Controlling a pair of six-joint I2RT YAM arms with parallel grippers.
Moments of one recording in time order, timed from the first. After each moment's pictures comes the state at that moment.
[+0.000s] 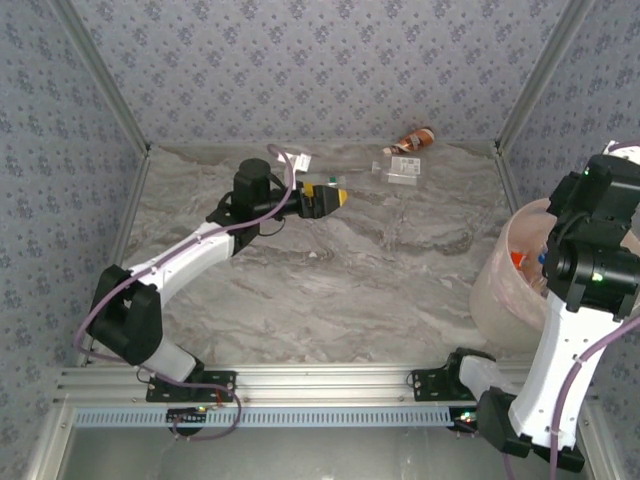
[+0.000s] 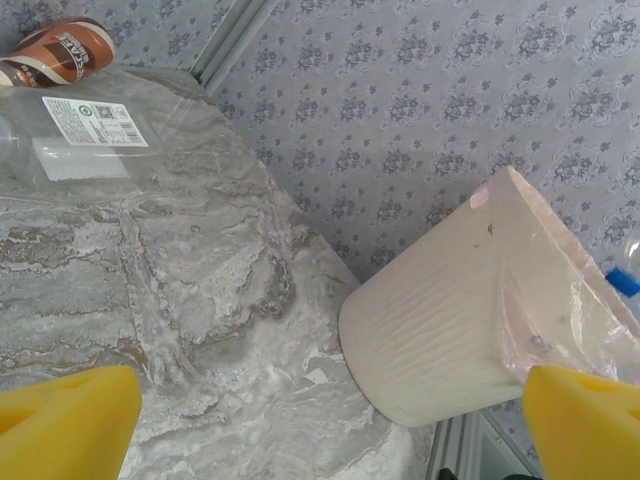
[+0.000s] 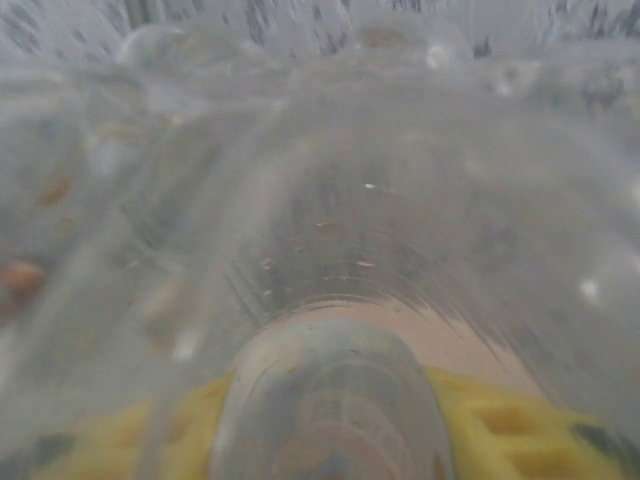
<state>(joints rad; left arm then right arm) -0.58 1.53 1.13 0.20 0.63 -0.64 -0.27 1.04 1.79 -1.18 0.45 0.08</state>
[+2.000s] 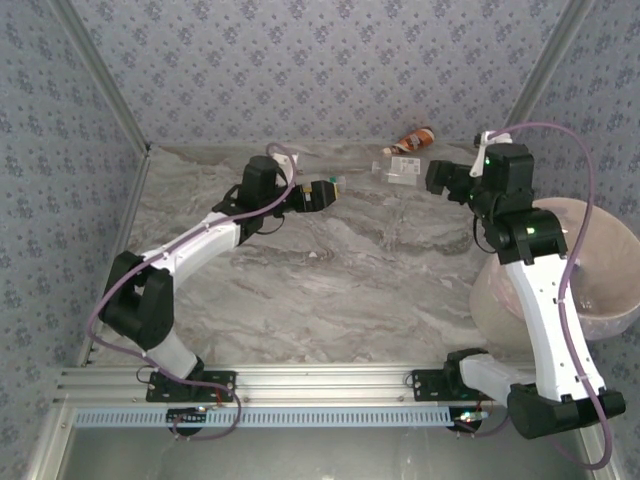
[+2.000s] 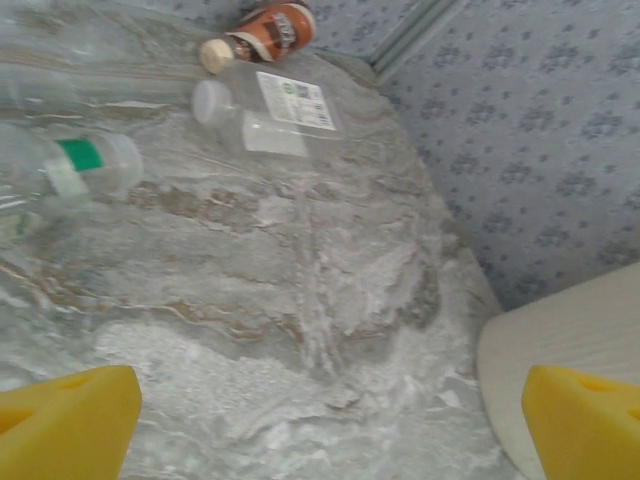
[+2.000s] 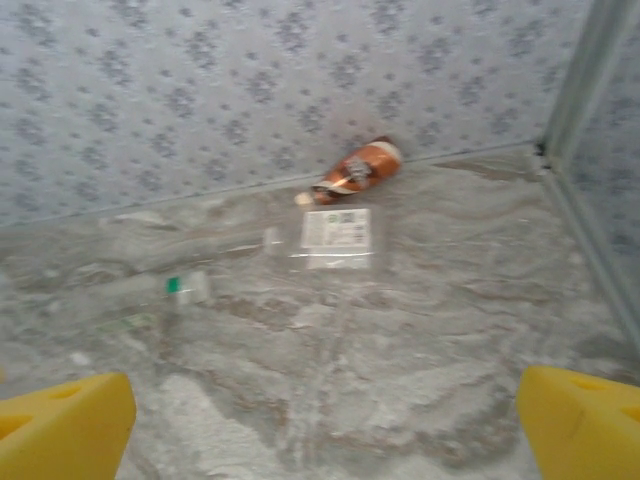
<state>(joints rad) -0.54 1.63 1.20 -0.01 0.39 -0.56 0.19 1.10 1.44 -0.80 0.11 0.24</state>
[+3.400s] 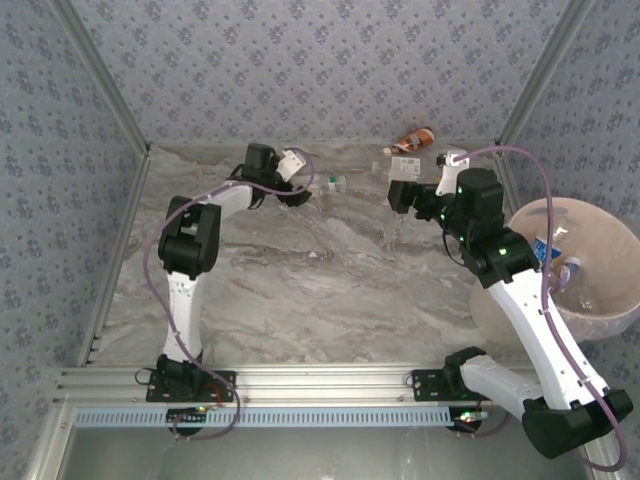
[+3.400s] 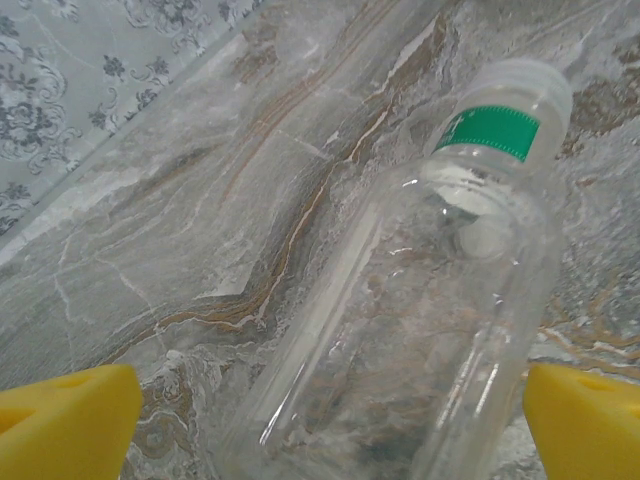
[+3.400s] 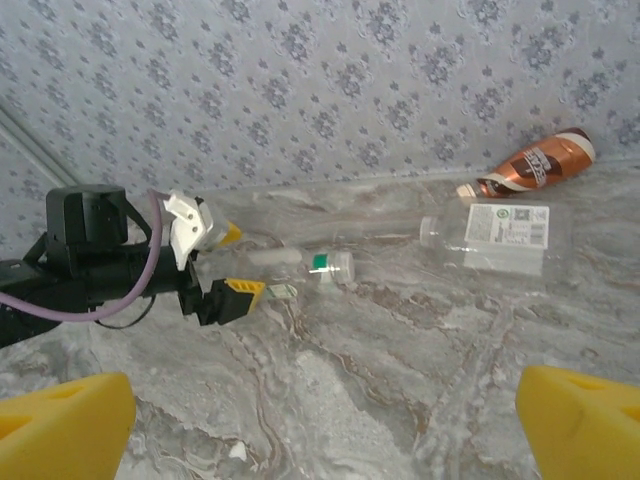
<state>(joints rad) -0.31 2.28 1.66 -0.04 0.41 0.51 0.34 1.00 1.17 -0.53 -0.02 0.30</state>
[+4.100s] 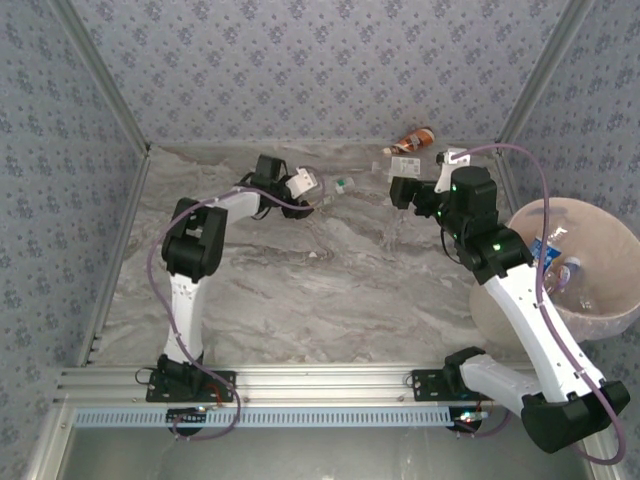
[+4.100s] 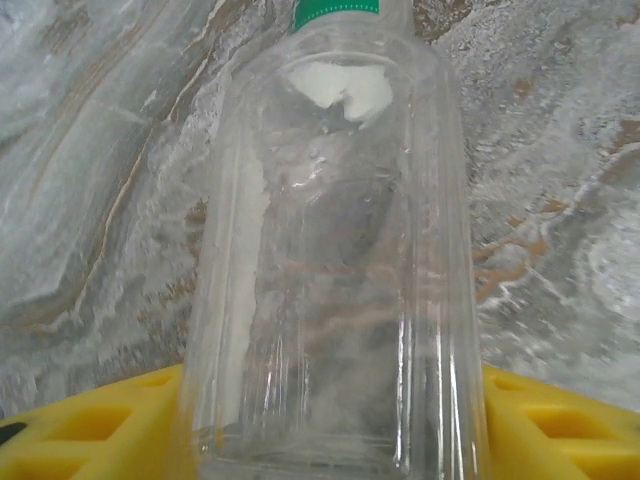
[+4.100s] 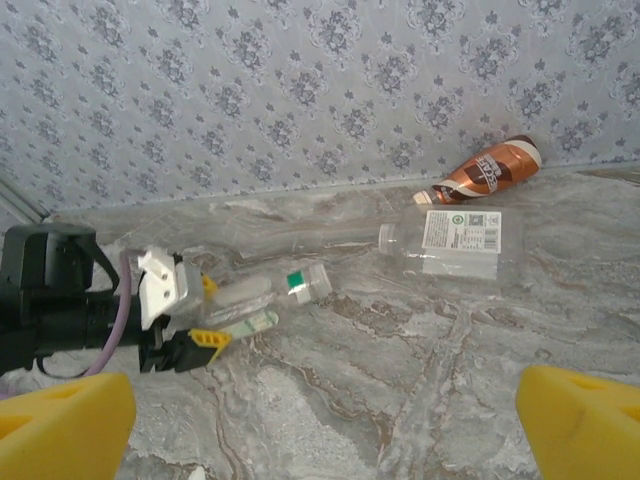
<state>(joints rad) -0.37 2.23 1.55 -0.10 0.44 0.64 0.35 1.03 1.16 -0.49 0.08 0.29</state>
